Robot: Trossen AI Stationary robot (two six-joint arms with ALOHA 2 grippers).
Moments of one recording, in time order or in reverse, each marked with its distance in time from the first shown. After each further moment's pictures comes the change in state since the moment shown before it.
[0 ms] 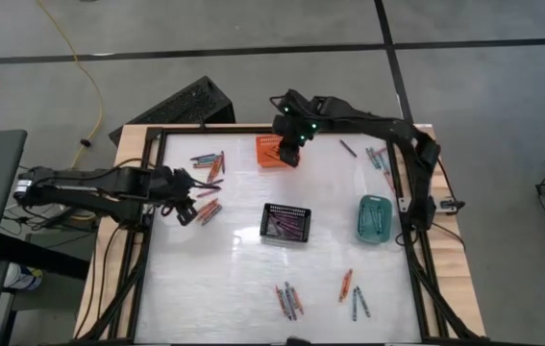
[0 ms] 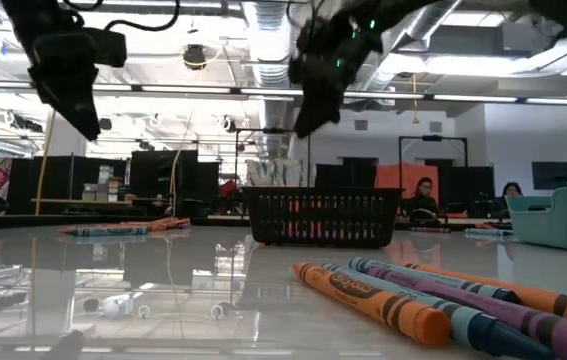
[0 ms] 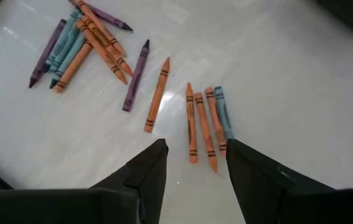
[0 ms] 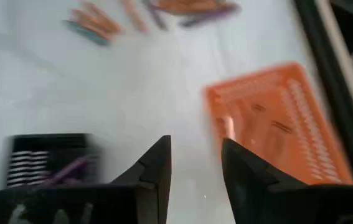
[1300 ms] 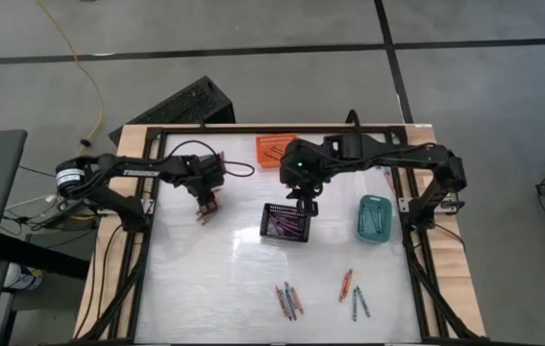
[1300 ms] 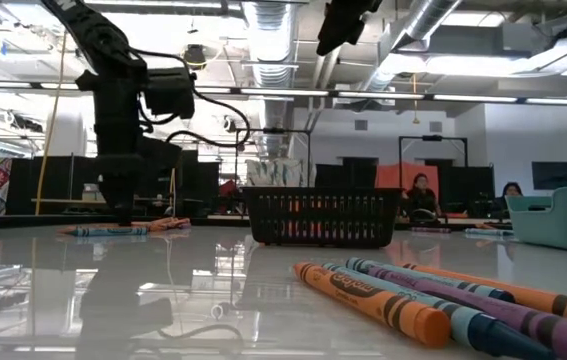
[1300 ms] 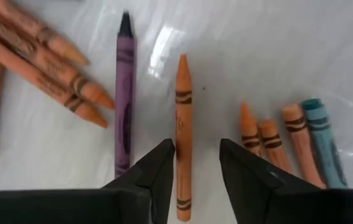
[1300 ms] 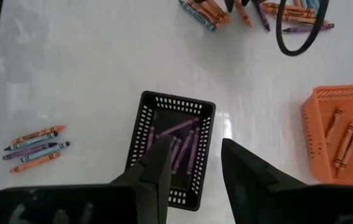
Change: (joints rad) left arm 0.403 0.577 -0.043 0.379 0.230 0.514; right arm 0.394 -0.204 0.000 -0.199 0.209 0.131
